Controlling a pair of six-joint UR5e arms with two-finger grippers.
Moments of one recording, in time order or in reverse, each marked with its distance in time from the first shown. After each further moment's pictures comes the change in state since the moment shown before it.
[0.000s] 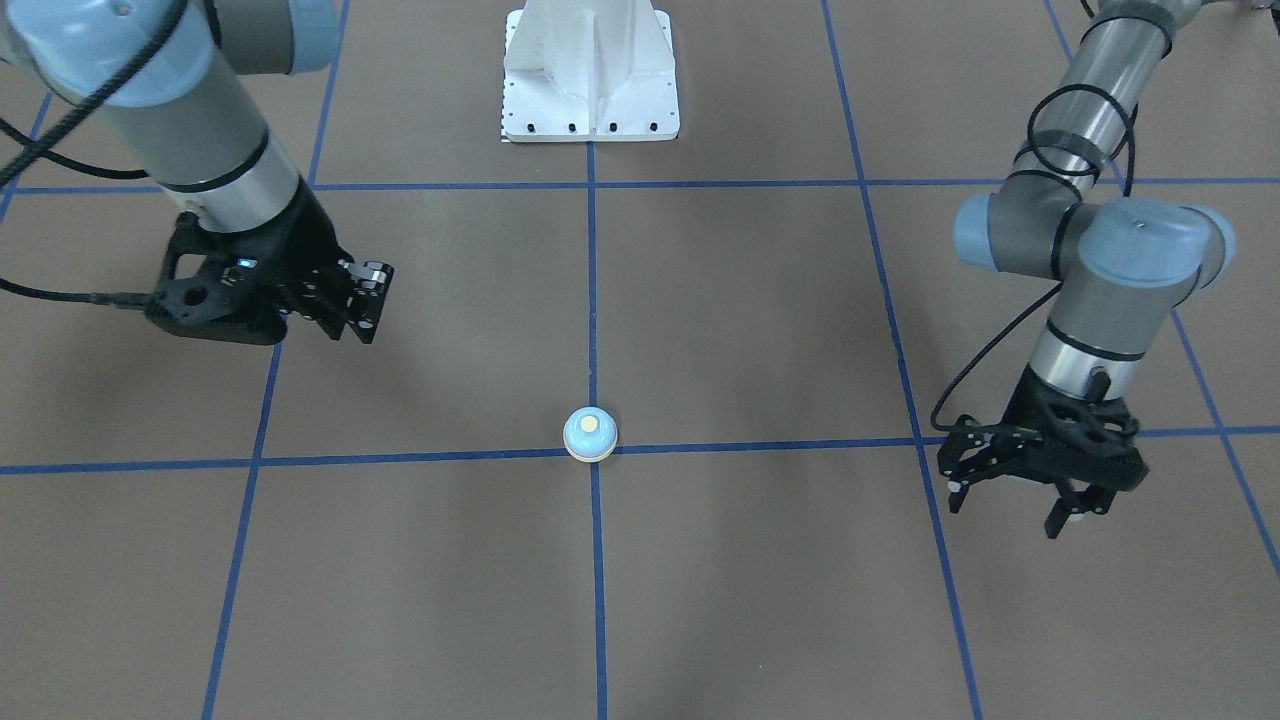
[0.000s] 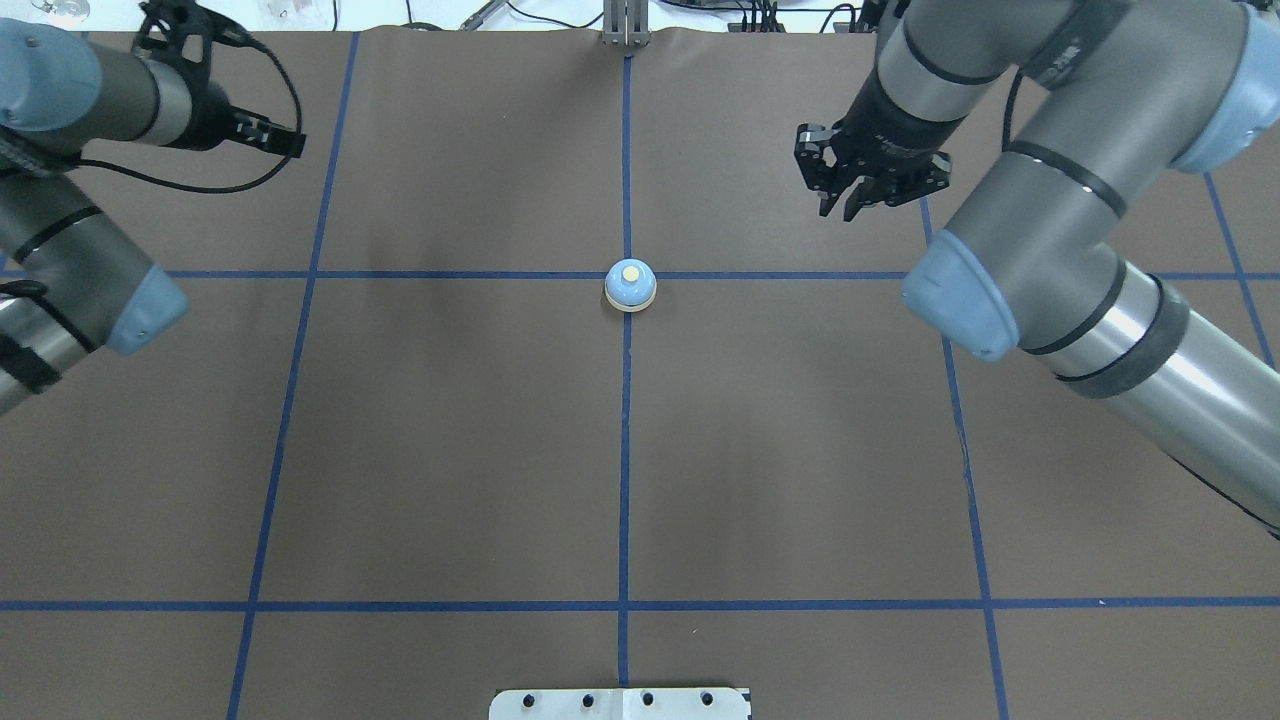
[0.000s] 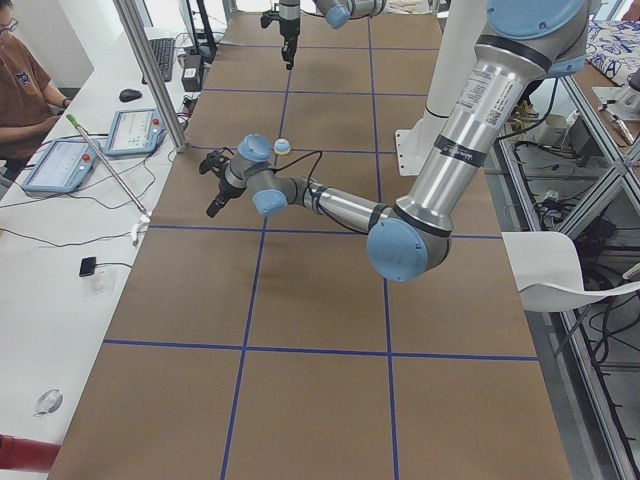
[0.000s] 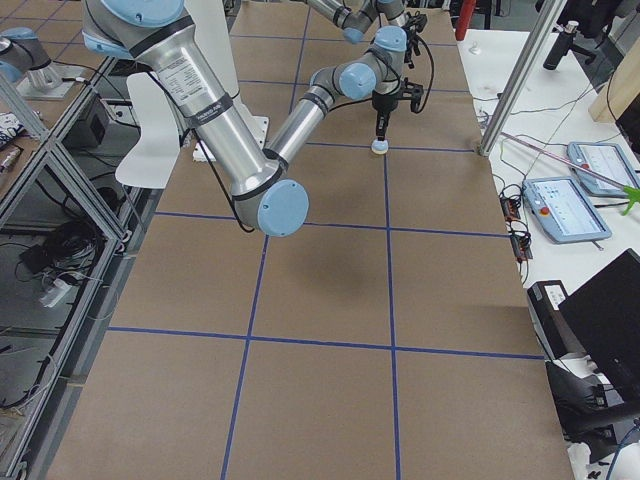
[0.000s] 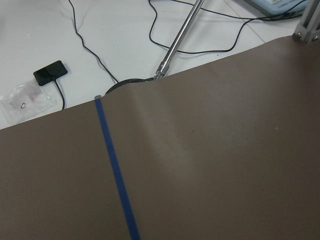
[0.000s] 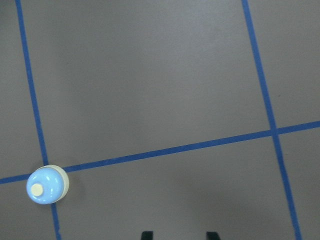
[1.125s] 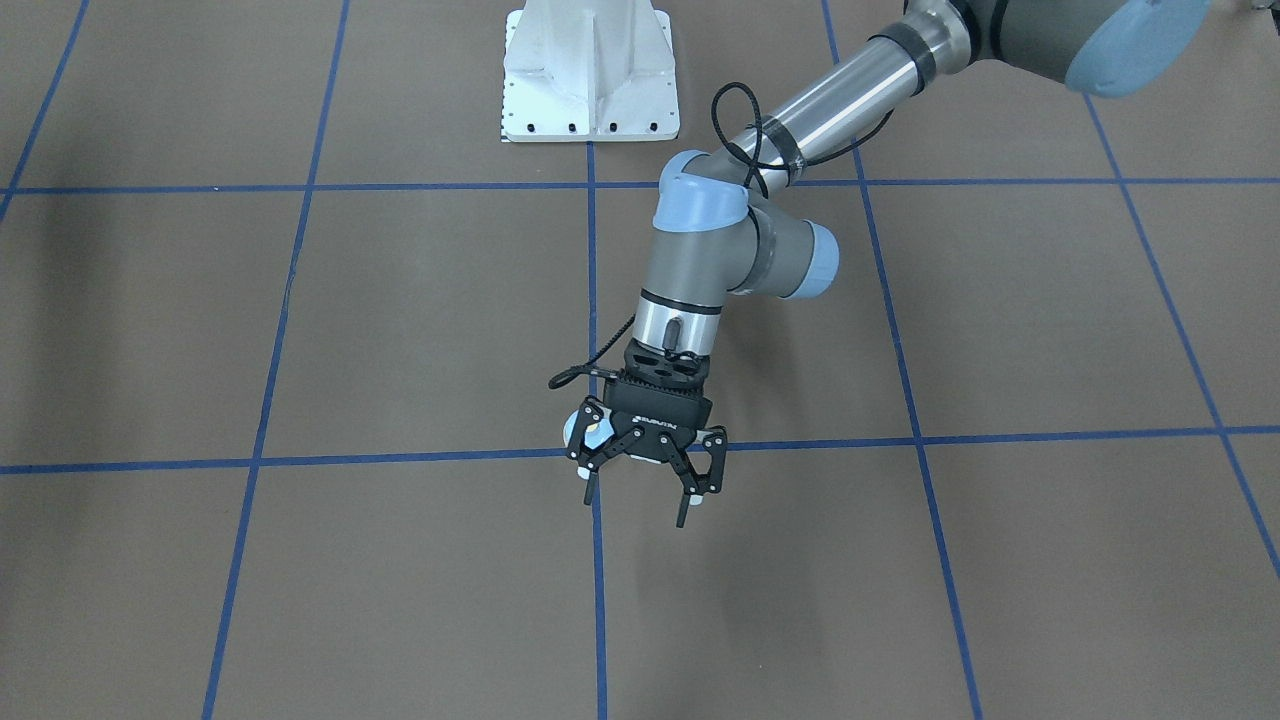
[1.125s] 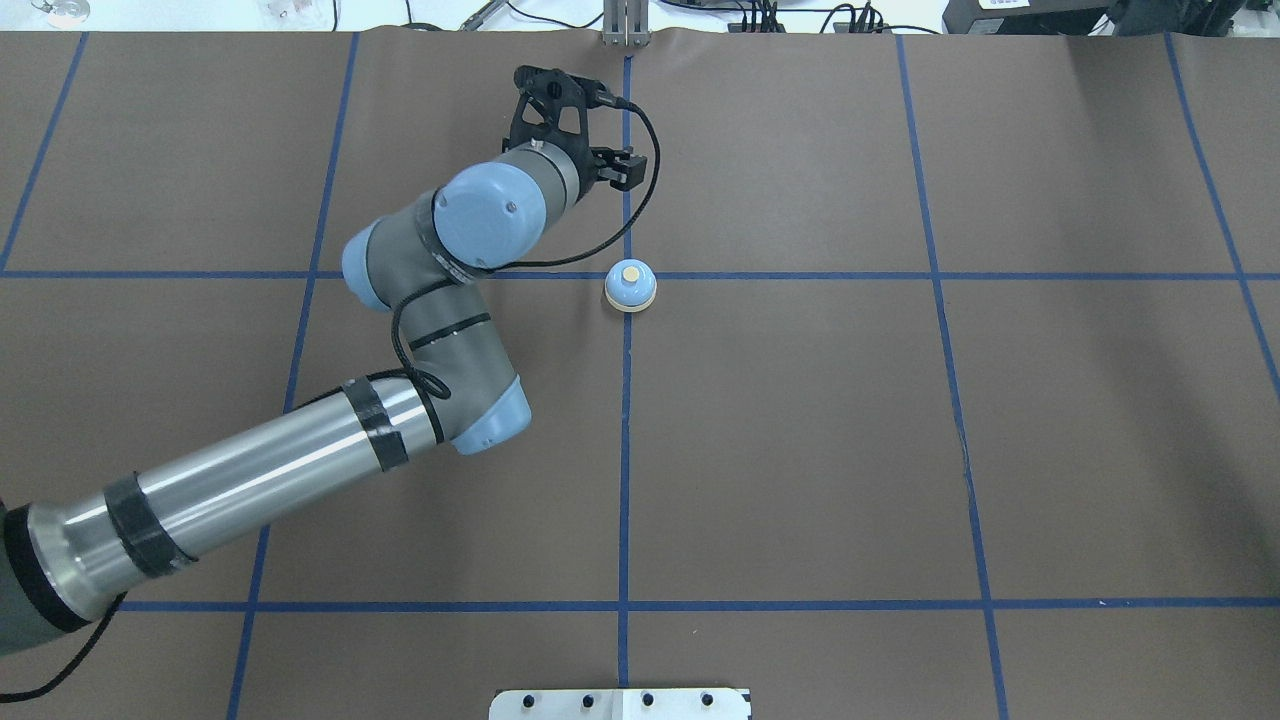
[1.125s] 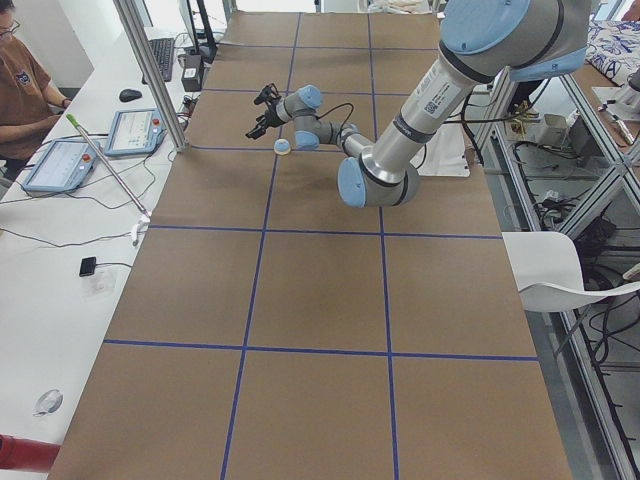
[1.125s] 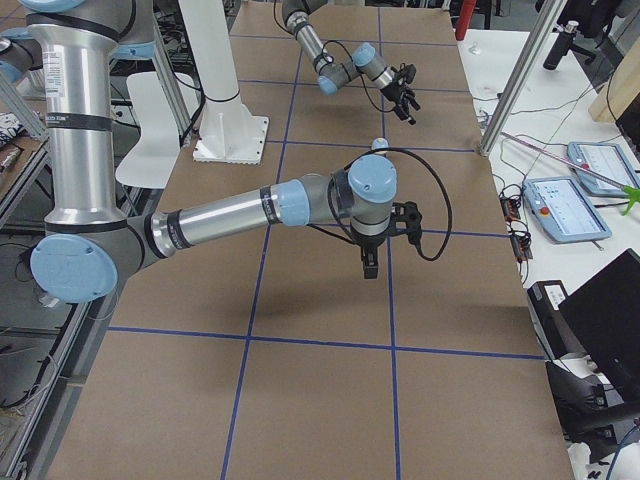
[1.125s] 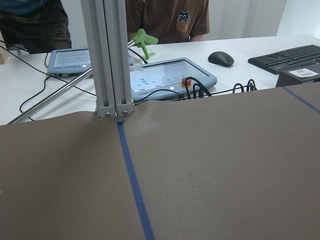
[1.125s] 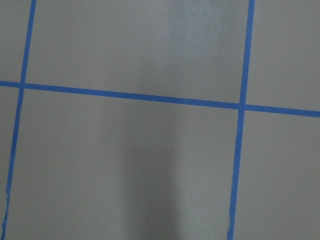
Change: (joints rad) left arm 0.361 -0.479 0.278 -0.057 0.483 -0.342; right arm 0.618 -0.647 0.092 0.119 0.346 -0.972
